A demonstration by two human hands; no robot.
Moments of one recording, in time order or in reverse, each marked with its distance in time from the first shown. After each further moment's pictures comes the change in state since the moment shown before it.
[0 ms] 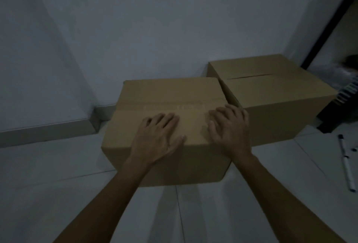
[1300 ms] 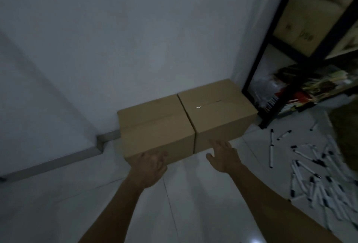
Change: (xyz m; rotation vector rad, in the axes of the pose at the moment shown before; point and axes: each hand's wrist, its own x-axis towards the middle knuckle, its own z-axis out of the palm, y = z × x) left_hand 0.002 0.056 -0.253 -0.353 -0.416 0.045; right_hand 0.054 0.013 -0.253 0.041 -0.923 0.457
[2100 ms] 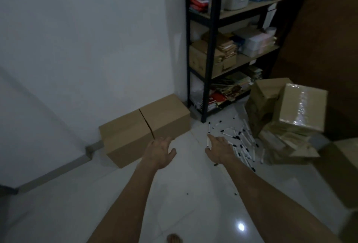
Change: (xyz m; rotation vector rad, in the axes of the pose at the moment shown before) left_hand -0.221 0.401 -0.203 0.015 -0.019 0.120; right_hand -0.427 0.134 -0.252 0.092 0.021 0.212
